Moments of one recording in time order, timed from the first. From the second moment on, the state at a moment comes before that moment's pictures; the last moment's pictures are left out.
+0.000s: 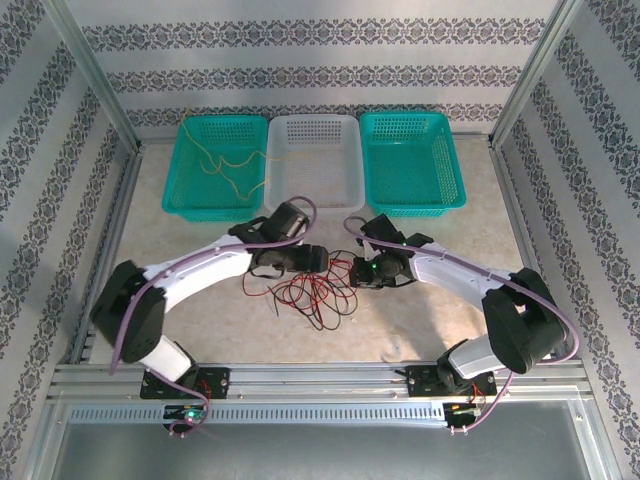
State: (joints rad) left arm -0.70 1.60 1.10 -0.53 0.18 -0.60; right arm 0.58 1.45 0.83 -0.58 -0.30 0.56
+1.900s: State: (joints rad) left arm -0.72 1.34 1.26 -0.52 0.12 -0.64; right arm 0.53 1.10 1.67 -0.89 -0.28 0.46
